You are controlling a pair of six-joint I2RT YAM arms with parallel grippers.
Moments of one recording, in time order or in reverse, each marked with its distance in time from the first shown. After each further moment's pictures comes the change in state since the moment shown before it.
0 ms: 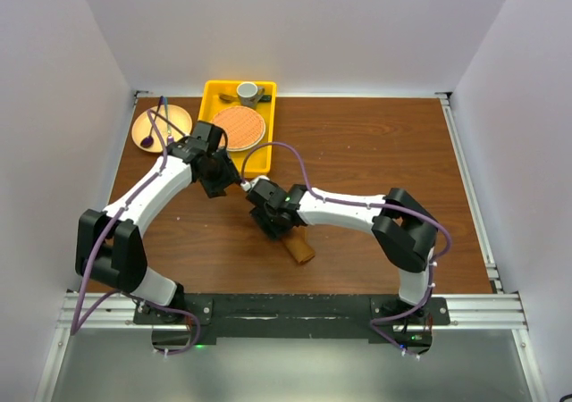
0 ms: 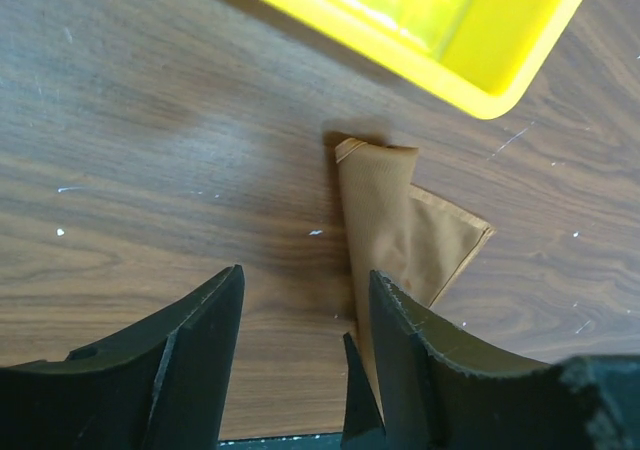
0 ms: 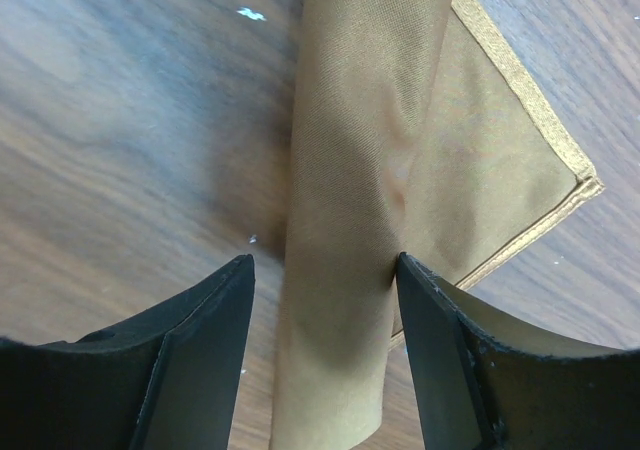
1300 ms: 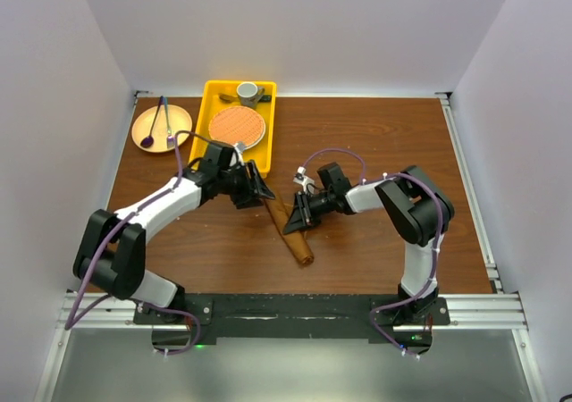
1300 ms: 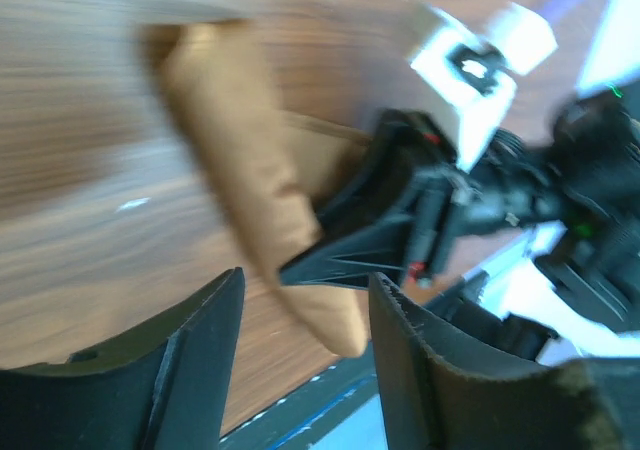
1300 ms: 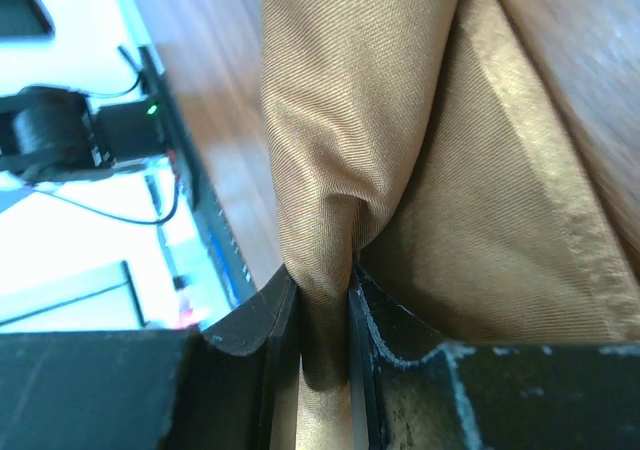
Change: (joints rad) left arm -0.068 -0.046 -0.257 0.415 0.397 0.033; right arm -0.474 0.054 -0.452 0.747 -1.133 0.283
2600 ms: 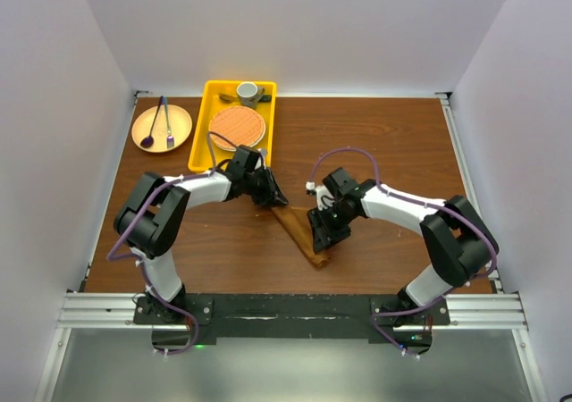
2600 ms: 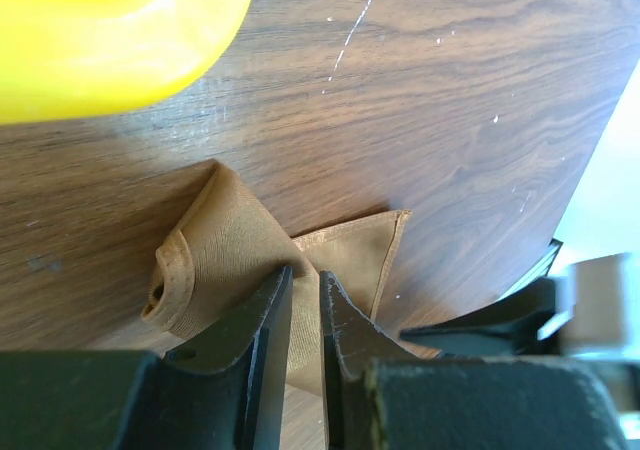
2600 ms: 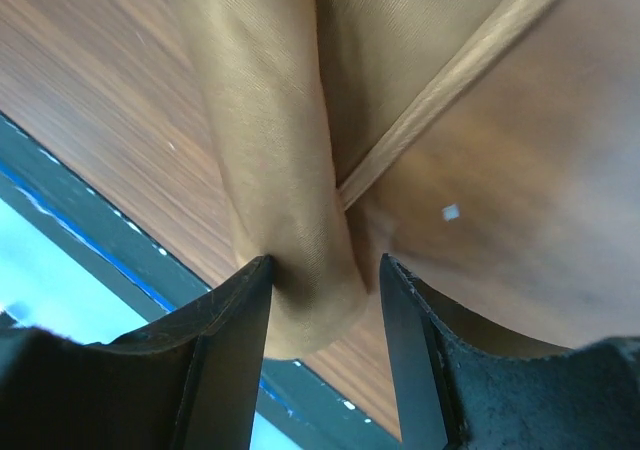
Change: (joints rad) left arm -0.110 0.355 0.067 0.288 -0.008 -0.064; right arm 0.039 -0.363 0.000 -0.740 0.458 -0.373
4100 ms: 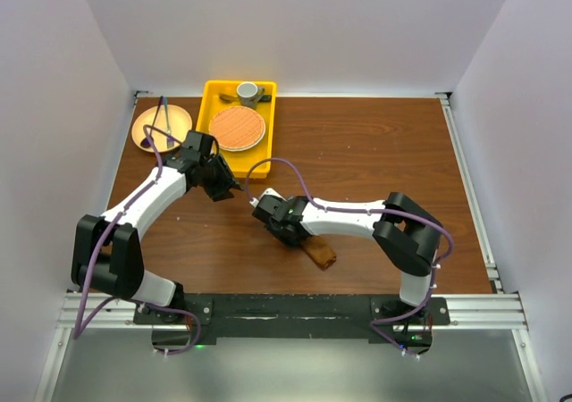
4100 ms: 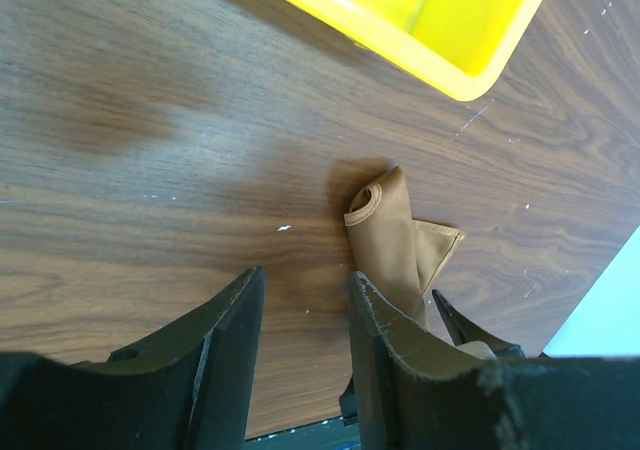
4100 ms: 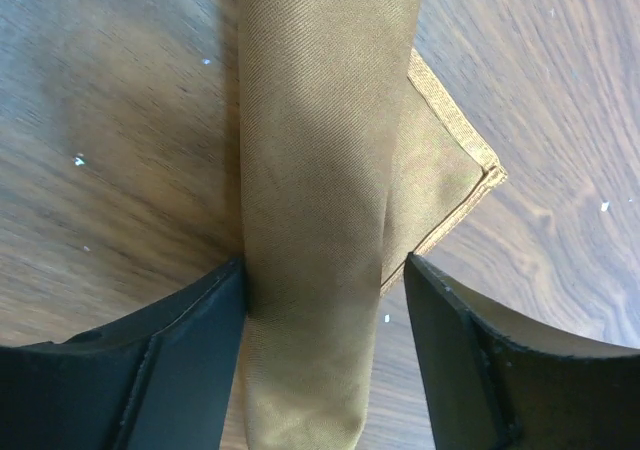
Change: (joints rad) left arm 0.237 -0.356 0.036 -0.524 -0.216 0.013; right arm 0.475 0.283 0.333 -0.071 0.893 -0.019
